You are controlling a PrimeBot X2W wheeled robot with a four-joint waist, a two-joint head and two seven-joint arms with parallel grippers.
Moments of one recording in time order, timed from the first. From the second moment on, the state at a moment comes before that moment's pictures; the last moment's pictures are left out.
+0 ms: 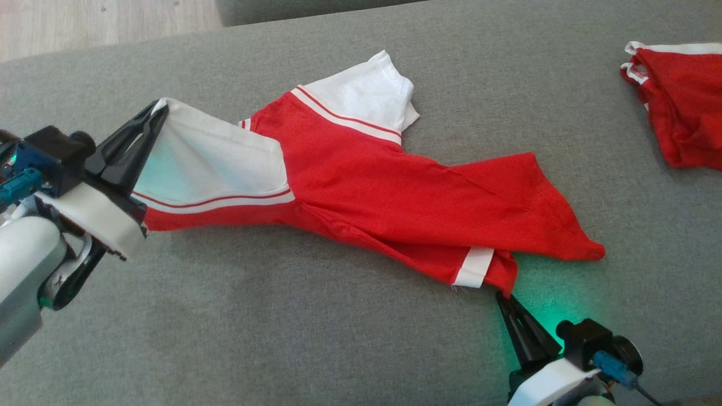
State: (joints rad) left arm -0.89 0.87 -1.20 0.20 -0.92 0.05 -0.19; right arm 0.00 -0.13 0.31 0.43 0.17 0.12 -0.26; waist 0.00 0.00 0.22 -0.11
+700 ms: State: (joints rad) left arm -0.86 0.86 -1.01 0.04 -0.82 0.08 -0.25; right arm -0.07 -0.29 0.12 0.06 0.11 0.12 -0.26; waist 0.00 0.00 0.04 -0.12
